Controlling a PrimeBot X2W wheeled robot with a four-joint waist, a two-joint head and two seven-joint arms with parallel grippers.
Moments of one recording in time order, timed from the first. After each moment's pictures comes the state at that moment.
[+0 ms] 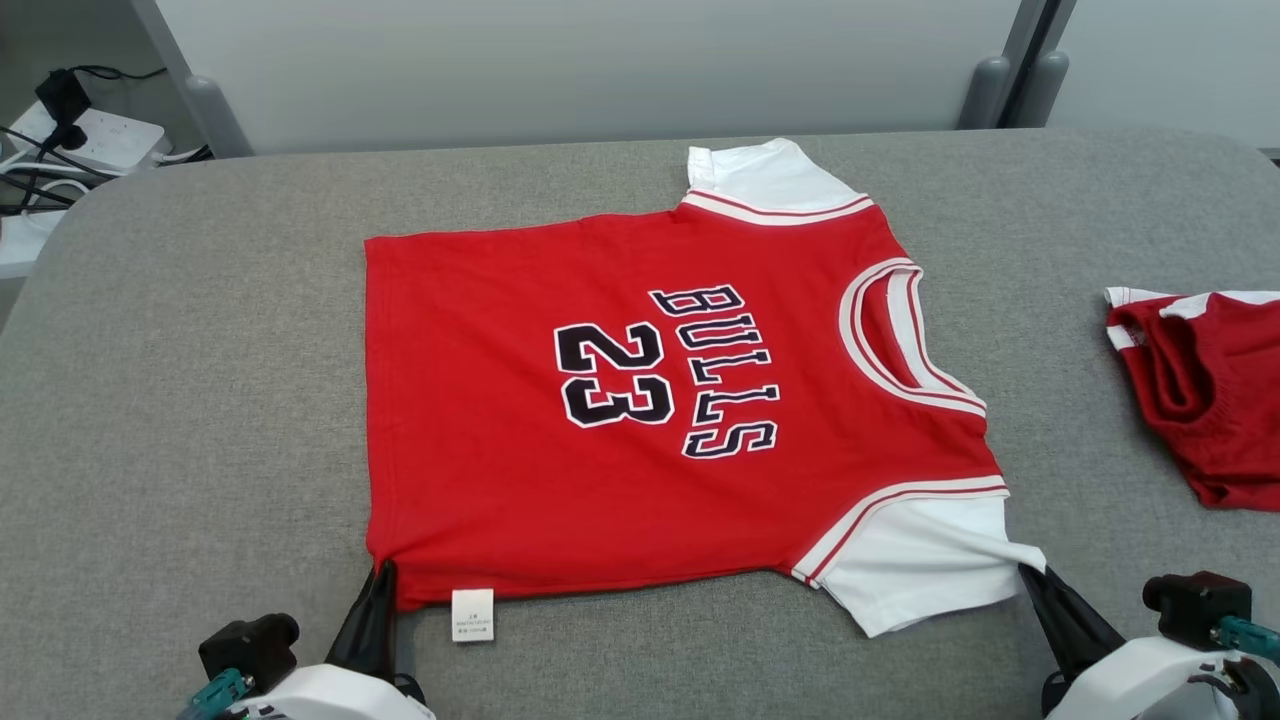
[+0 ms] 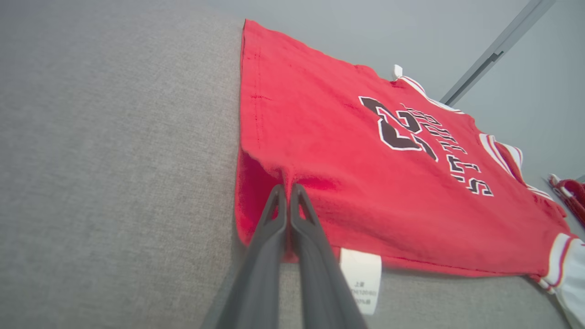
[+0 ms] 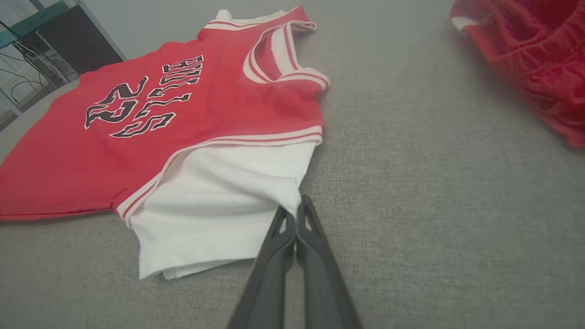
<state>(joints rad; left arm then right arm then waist) -0.11 0.04 -0.08 0.61 -0.49 -0.12 -0.26 -0.18 -0.38 0.50 0.58 0.74 0.13 -0.26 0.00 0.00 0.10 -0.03</state>
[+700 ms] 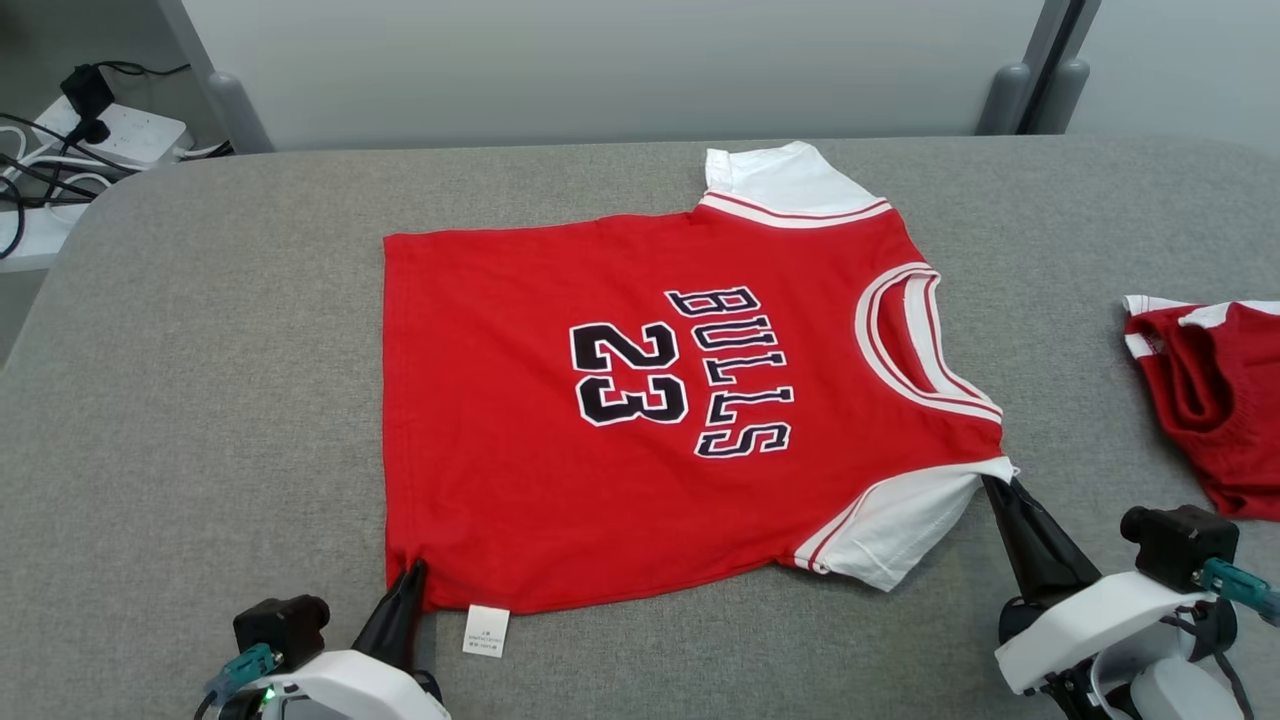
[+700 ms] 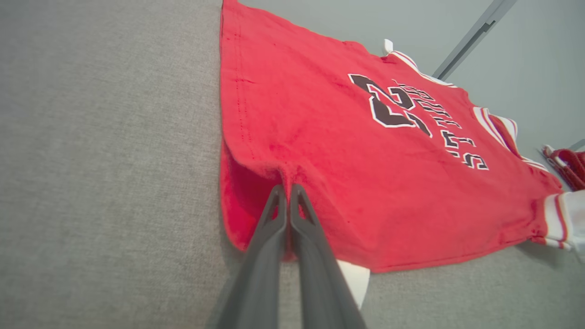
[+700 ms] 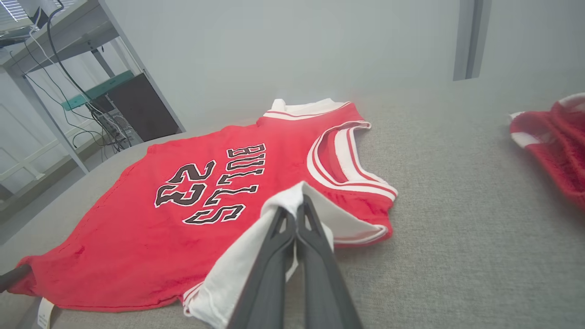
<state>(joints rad) -0.17 0.10 -0.23 0.68 -0.56 -0.12 -0.26 -0.21 -0.30 0.40 0.41 0.67 0.13 -0.26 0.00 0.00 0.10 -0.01</state>
